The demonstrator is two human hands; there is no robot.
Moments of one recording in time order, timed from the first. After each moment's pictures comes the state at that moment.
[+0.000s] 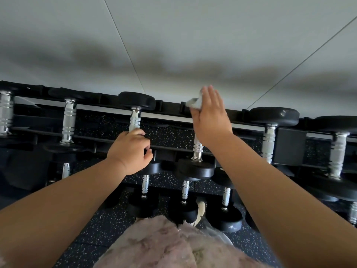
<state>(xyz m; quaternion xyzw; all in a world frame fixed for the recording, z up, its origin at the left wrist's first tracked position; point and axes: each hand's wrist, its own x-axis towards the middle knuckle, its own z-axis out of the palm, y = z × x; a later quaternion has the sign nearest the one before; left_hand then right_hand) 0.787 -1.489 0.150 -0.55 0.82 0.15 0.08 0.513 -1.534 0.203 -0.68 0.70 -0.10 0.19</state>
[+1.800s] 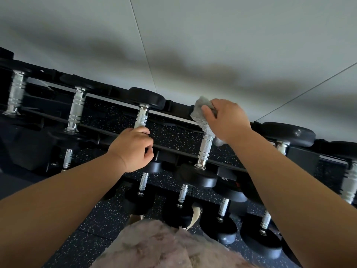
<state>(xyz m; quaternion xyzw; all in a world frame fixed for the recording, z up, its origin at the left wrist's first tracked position) 0.789 -1.487 0.150 -0.54 0.82 0.16 0.04 0.481 -1.575 0.202 -0.74 0.63 -0.05 0.23</state>
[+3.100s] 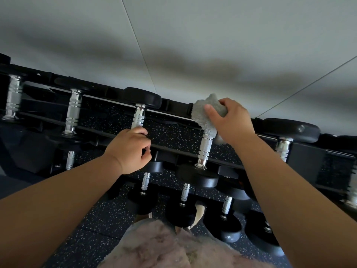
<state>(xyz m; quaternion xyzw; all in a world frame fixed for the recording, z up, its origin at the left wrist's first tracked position) 0.790 -1.489 0.151 -0.54 0.82 0.17 0.06 0.467 -1.563 0.187 -0.61 0.69 -0.17 0.35</state>
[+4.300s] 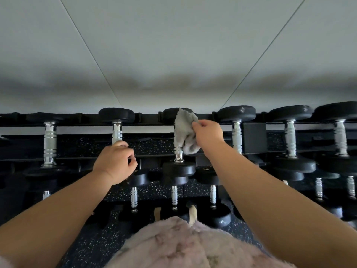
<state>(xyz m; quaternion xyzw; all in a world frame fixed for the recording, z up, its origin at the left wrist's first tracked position) 0.785 -1.485 0.167 -0.56 0.80 0.18 0.06 0.478 -1.489 0.227 -0.30 0.81 -0.26 0.42</state>
